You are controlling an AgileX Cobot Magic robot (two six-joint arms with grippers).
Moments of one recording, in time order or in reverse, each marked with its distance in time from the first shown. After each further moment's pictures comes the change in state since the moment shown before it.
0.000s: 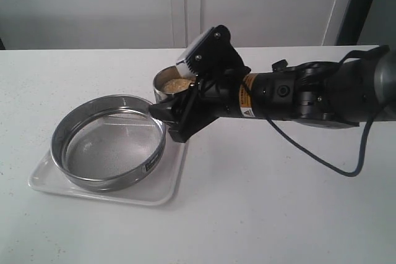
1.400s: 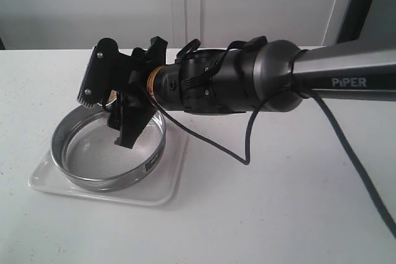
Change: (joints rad) left arm 0.000 0.000 0.000 0.000 0.000 0.000; right arm 0.282 0.179 -0.370 -0.043 0.522 -0.321
